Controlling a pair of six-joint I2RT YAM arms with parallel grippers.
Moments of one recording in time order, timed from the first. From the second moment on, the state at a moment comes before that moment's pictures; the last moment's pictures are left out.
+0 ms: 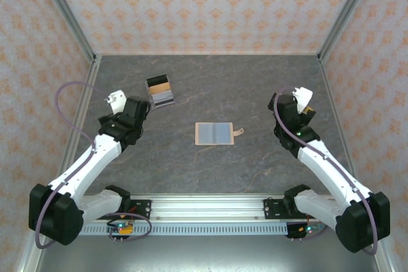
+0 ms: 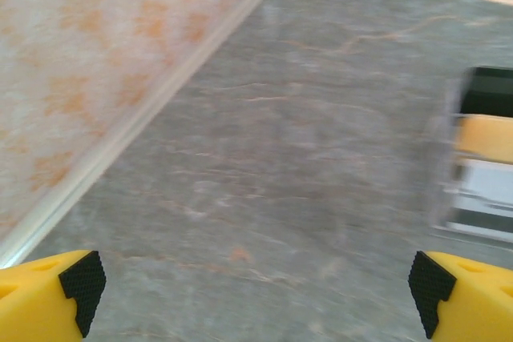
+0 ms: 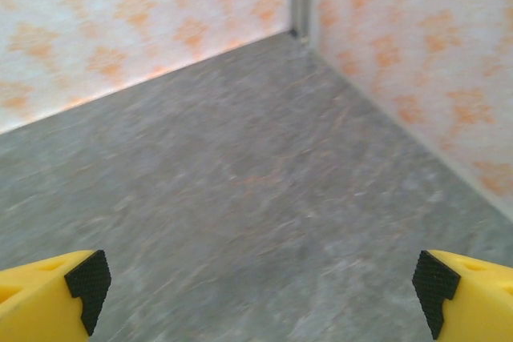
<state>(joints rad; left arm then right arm) -0.28 1.09 0.77 -0.54 -0.82 -0.58 0.35 1.00 0.70 -0.26 0.75 0.48</state>
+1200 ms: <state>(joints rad) -0.06 1.33 0.34 0.61 -0.26 -0.05 0.13 1.46 0.39 0.66 0.47 0.14</state>
